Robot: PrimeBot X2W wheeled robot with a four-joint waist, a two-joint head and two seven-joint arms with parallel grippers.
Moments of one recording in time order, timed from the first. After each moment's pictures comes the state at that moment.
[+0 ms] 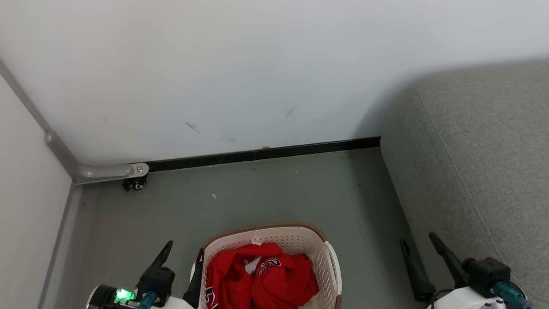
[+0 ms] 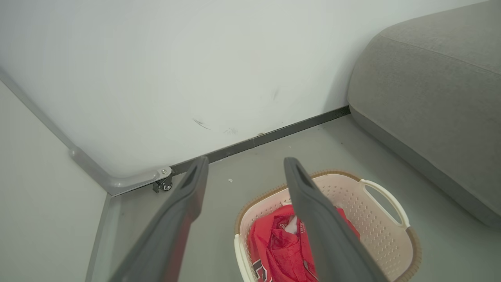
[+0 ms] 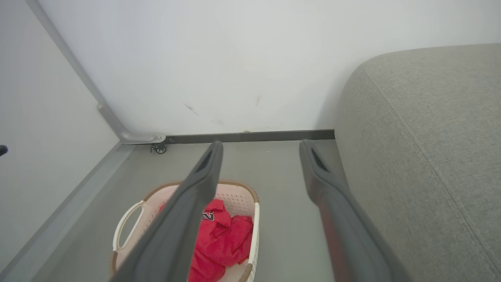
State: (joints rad) left arm -0.11 0.12 -0.35 0.35 -0.21 0.13 -0.22; right arm 0.06 -0.04 0.04 0.17 0.10 0.13 -0.25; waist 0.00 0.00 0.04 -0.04
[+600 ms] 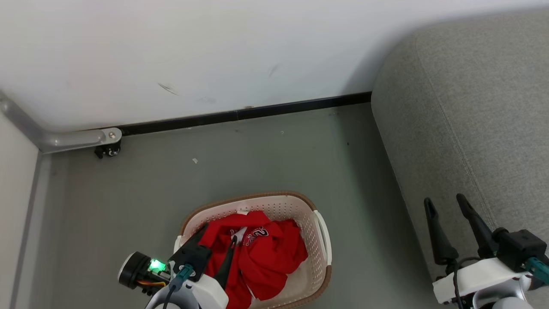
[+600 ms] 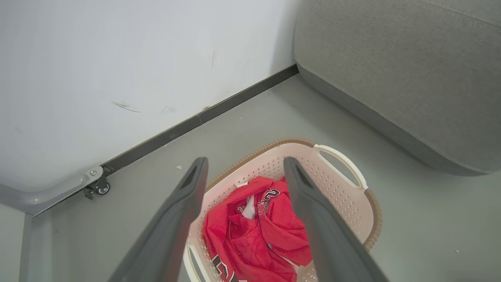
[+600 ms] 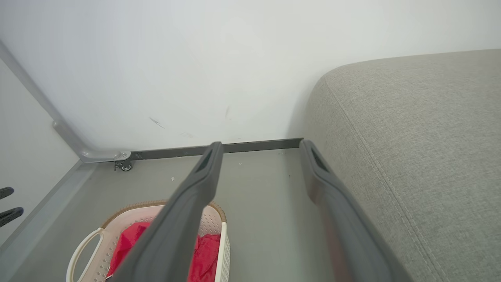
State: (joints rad) left arm -0.27 0.08 -0.47 0.47 -0.15 0.05 -0.17; right arm 0.00 -0.04 -0.06 0.07 0.08 0.13 -0.25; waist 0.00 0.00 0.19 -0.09
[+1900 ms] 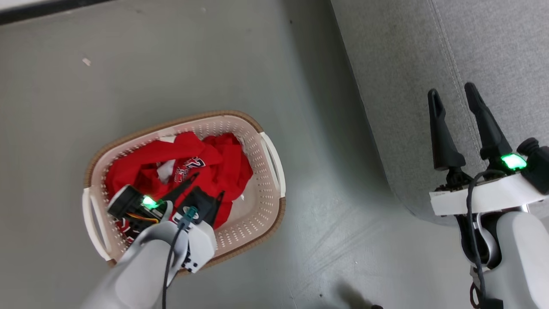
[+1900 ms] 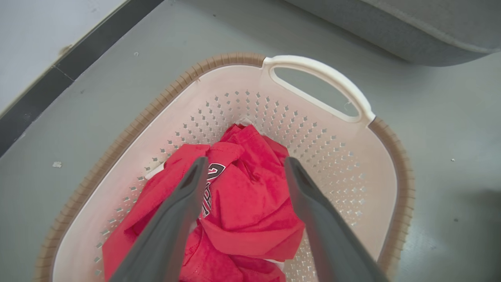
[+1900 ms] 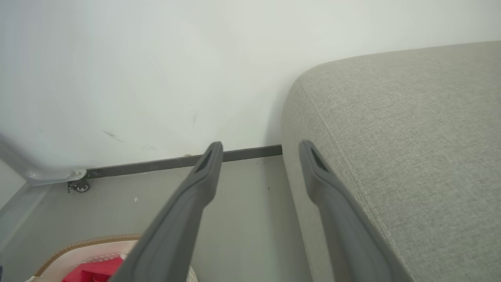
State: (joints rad) left arm -0.59 0.09 -0.58 0.73 -0.02 0.00 -0.14; right arm -0.30 -0.04 -0.01 -0.05 0.18 0.13 -0.25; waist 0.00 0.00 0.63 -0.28
